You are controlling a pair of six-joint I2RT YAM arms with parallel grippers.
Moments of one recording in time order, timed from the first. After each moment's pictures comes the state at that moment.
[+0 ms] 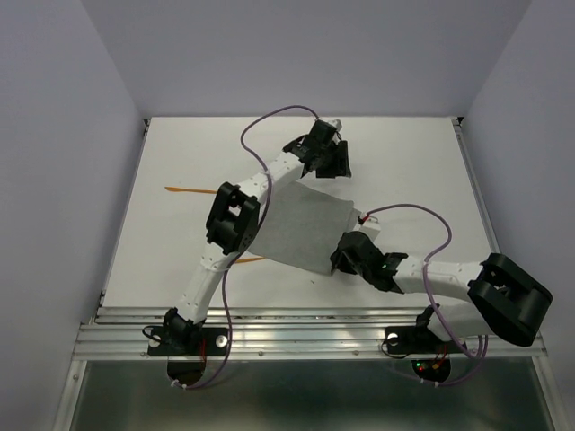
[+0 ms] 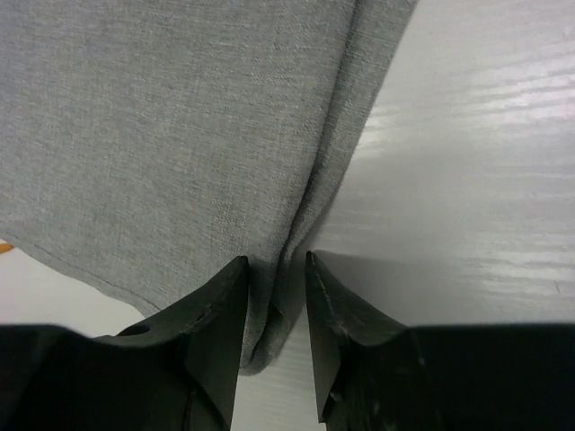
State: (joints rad) left arm -0.68 2.45 2.20 -0.51 0.19 -0.59; right arm 0.86 1.35 0.48 0.05 0.41 0.96
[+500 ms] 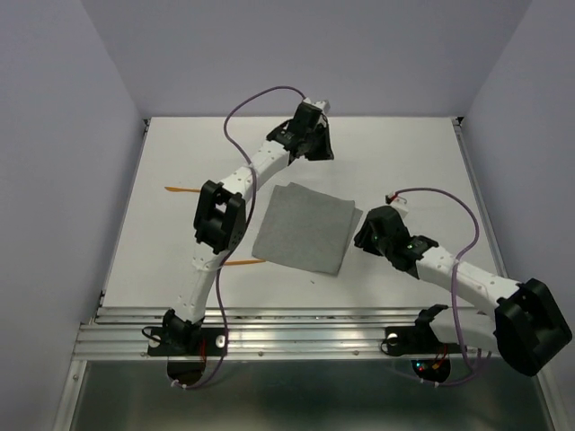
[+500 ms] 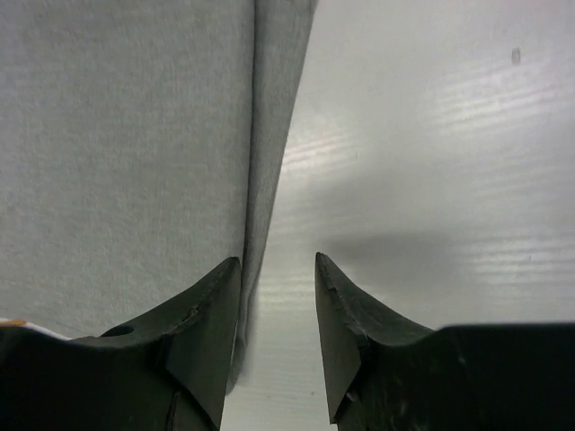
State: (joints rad) left arm -0.62 2.37 2.22 -0.52 0.18 -0.51; right arm 0.62 1.11 0.52 -0.20 0.33 0.83
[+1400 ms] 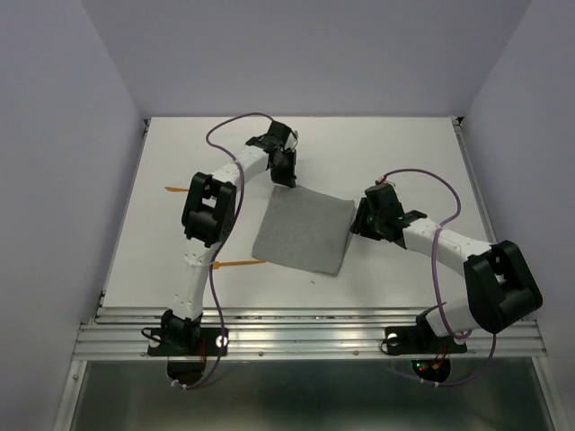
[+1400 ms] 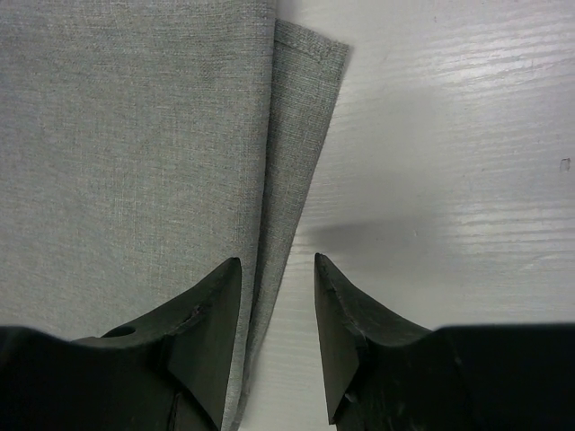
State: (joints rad) left arm -0.45 2.36 1.99 -0.63 0.22 -0.37; right arm 0.44 1.42 0.75 -0.22 0.13 0.67
